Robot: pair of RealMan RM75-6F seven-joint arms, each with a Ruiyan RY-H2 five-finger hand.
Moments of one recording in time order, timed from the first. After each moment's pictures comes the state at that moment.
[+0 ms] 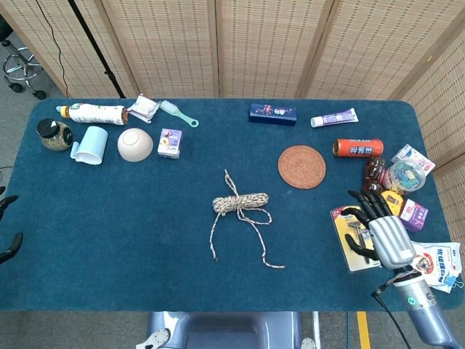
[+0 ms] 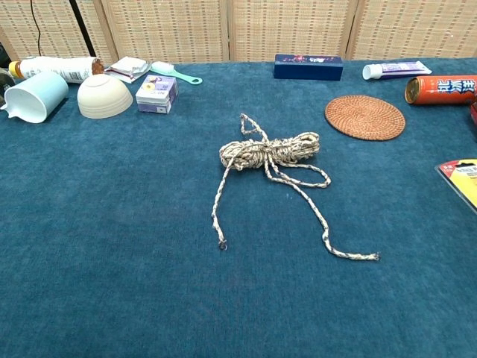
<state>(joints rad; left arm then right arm) -0.07 -0.95 -0.08 -1.74 1.47 1.52 0.04 0.28 -1.18 0.09 -1.59 -1.65 1.37 0.18</state>
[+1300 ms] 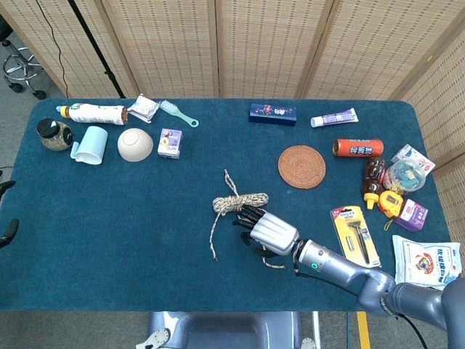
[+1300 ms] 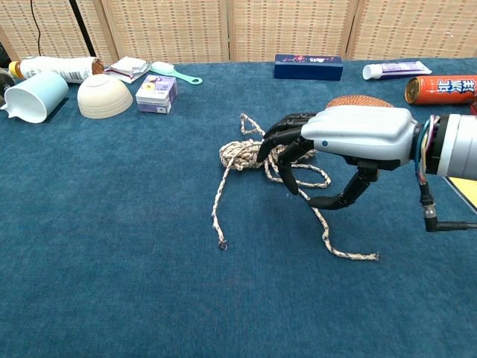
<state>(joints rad) -0.12 -0.86 -0.12 -1.81 1.45 1.49 0.10 0.81 -1.48 0.00 -1.30 -1.87 0.98 0.27</state>
